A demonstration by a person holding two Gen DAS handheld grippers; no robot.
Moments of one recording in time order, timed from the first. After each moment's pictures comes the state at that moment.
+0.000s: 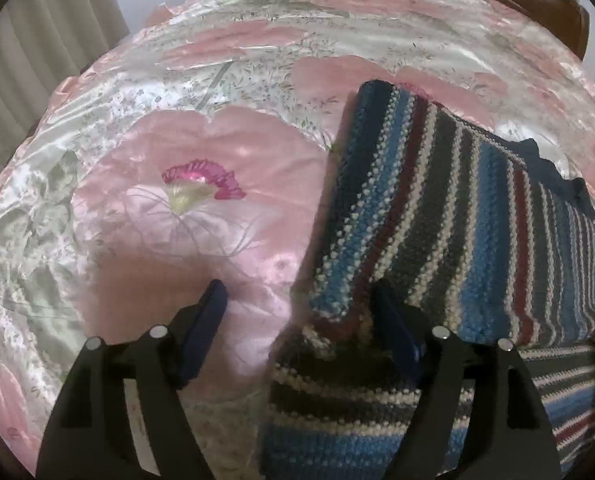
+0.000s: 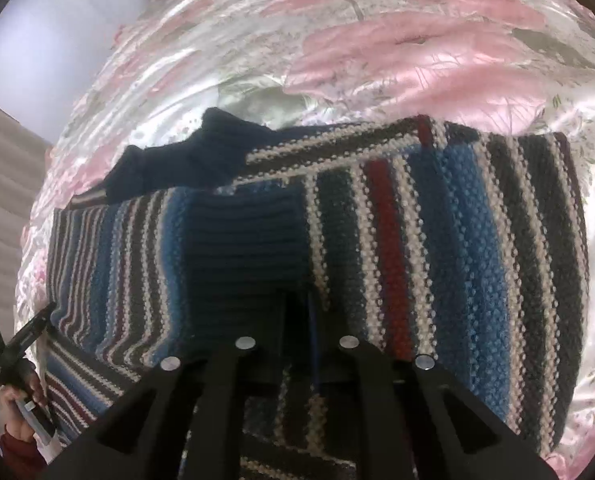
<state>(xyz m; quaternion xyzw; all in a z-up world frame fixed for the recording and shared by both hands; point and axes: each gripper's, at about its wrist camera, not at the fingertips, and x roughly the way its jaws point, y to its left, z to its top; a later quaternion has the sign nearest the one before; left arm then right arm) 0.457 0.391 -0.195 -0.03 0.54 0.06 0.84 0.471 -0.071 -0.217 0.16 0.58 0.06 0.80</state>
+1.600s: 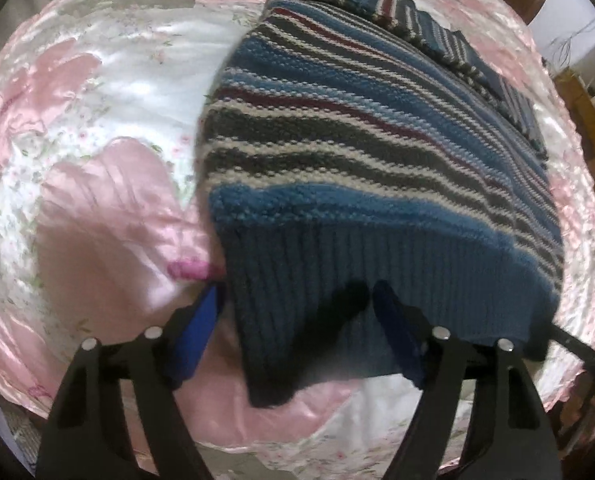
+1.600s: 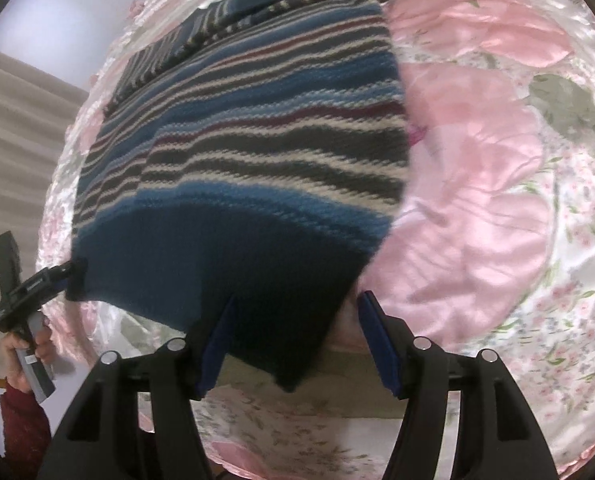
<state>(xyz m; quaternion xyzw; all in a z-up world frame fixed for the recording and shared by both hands) 0.148 0.384 -0.179 -0.13 0.62 -0.07 0.77 0.085 -0.059 -0.184 0.21 0.62 0.08 0.76</state>
